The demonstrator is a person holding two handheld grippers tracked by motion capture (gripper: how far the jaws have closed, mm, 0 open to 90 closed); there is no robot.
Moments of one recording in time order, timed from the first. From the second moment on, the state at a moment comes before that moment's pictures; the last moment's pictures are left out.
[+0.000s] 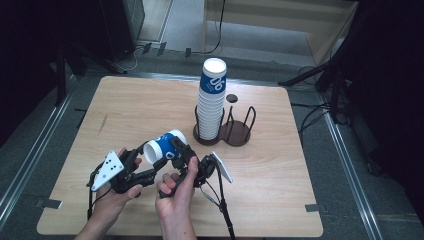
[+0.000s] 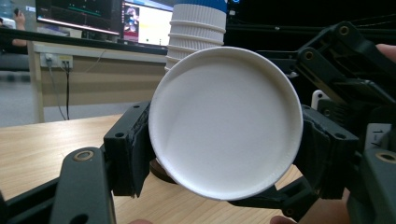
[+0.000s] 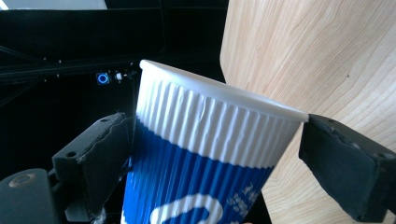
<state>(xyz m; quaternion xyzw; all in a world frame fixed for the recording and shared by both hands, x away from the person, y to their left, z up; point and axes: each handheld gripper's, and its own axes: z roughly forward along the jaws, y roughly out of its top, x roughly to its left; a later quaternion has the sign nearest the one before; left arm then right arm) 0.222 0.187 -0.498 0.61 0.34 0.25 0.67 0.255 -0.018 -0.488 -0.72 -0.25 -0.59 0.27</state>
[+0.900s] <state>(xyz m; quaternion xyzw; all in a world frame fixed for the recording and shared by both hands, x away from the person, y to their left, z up) 0.221 0.193 -0.498 0.62 0.33 0.21 0.68 0.261 -0.023 -0.487 -0.69 -0.24 -0.63 0.24</state>
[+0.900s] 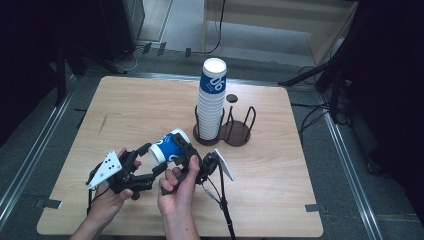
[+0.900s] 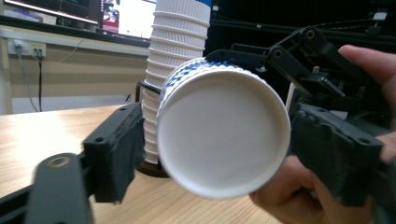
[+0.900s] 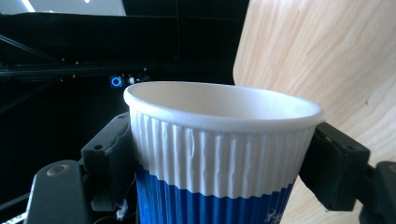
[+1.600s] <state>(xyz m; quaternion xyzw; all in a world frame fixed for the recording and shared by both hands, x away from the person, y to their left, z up) 0.216 0.230 -0.509 0.65 0.38 0.18 0.63 0.255 -0.057 -0.476 -0.70 -0.28 -0.65 0.09</state>
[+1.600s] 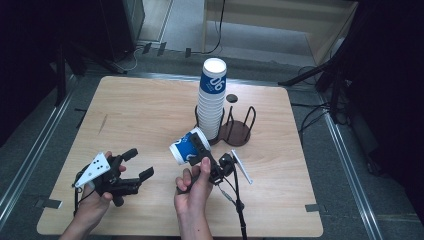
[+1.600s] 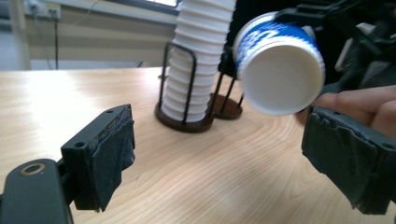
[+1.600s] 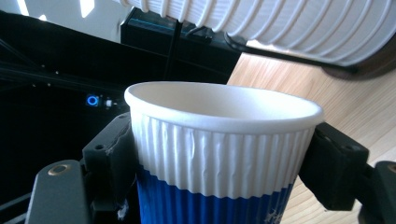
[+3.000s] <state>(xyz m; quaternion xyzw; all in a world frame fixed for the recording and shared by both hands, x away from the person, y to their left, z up) 0.231 0.301 -0.524 0.64 0.49 0.21 0.55 0.241 -0.089 -0.462 -0.61 -0.45 -0.60 -0.25</state>
